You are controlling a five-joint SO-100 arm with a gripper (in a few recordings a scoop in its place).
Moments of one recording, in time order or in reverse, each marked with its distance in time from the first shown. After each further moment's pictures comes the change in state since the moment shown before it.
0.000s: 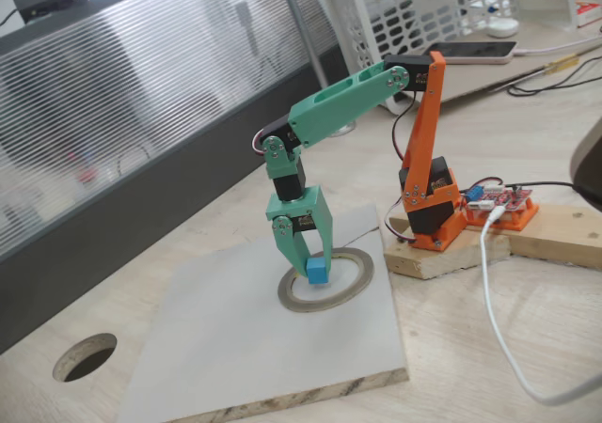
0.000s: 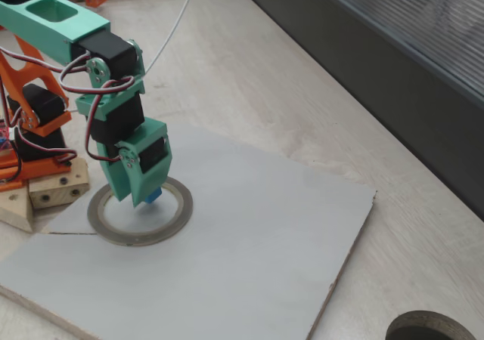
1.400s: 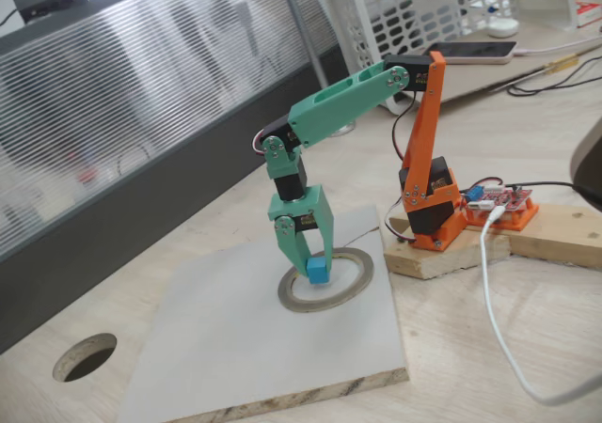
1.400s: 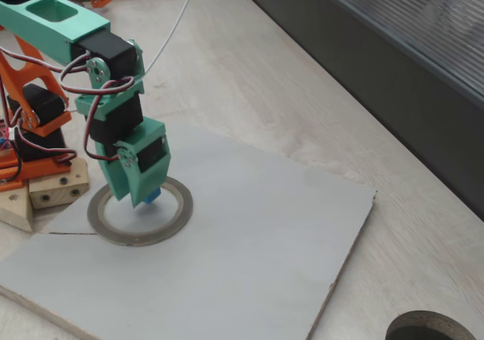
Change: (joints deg) arm 0.0 0.0 0.0 2.8 0.0
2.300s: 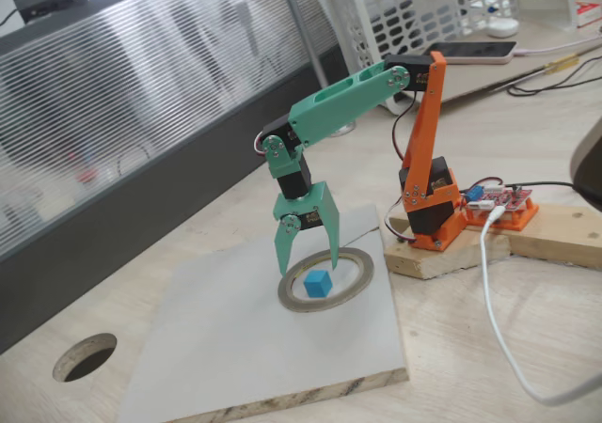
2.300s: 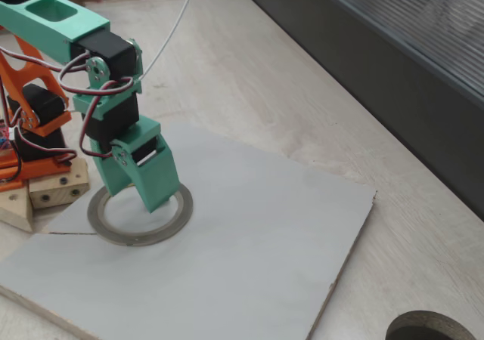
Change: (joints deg) arm 0.0 0.3 0.0 3.8 0.4
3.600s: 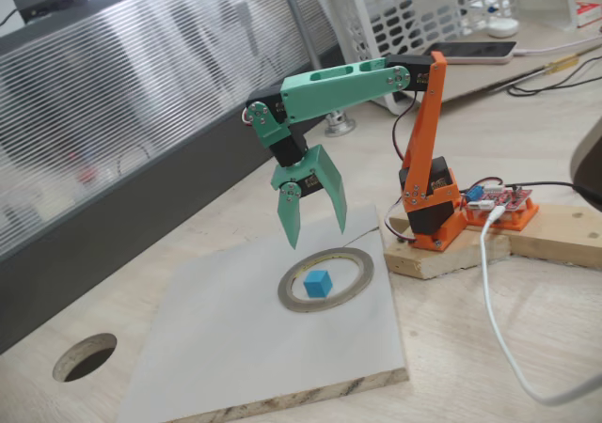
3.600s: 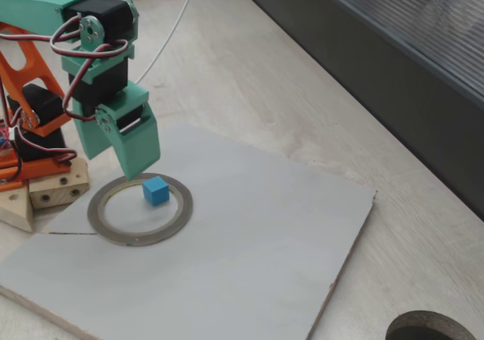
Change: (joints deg) arm 0.3 0.1 -15.2 28.1 0.2
